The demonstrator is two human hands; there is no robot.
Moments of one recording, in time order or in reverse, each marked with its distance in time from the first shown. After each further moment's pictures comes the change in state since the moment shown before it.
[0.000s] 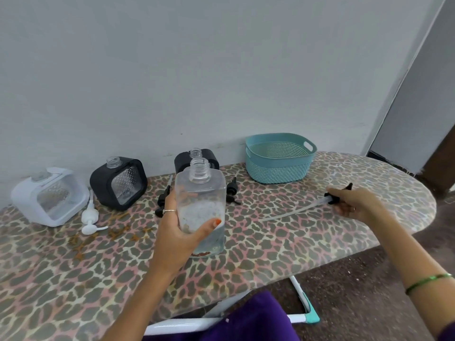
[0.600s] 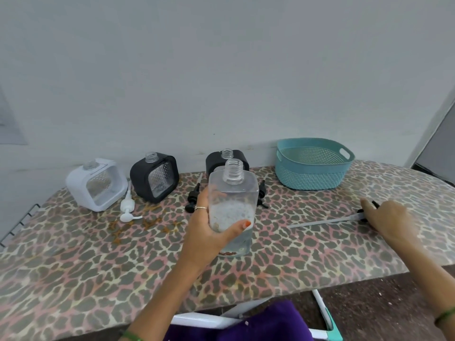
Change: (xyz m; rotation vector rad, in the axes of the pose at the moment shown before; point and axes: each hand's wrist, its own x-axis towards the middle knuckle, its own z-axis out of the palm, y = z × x) left_hand 0.000 0.006 -0.002 -0.037 -0.006 -0.044; right_hand 0.003 0.019 0.023 -0.745 0.410 -0.427
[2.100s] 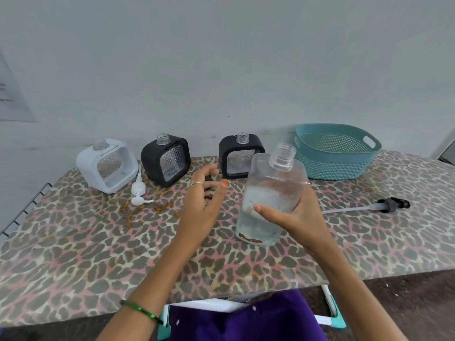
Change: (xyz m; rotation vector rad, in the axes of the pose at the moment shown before) left_hand 0.023 -0.027 -0.021 0.097 0.108 -0.034; right_hand -0.151 -0.133 0.026 1.013 -0.519 -0.593
